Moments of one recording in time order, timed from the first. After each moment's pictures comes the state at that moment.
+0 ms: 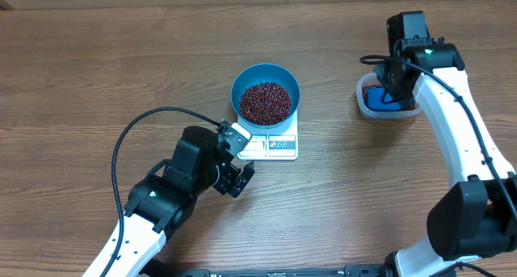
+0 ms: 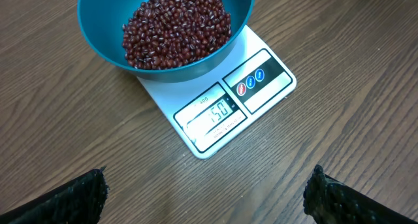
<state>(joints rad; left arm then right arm) -0.50 1.04 0.74 -0.50 0.07 0.16 0.07 1.76 1.56 -1.01 0.27 1.04</state>
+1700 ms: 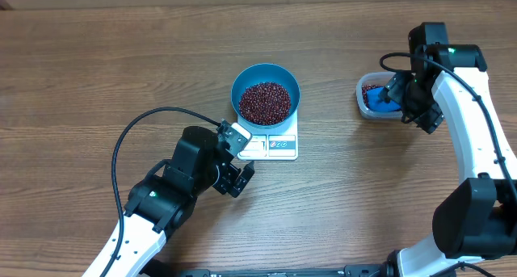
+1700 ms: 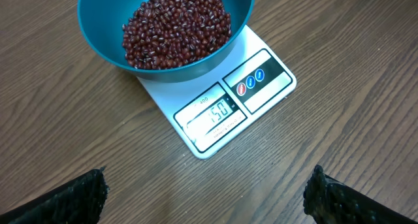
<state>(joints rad) -0.50 1.04 0.74 -0.50 0.07 0.16 -0.04 1.76 1.56 -1.26 0.15 0.71</state>
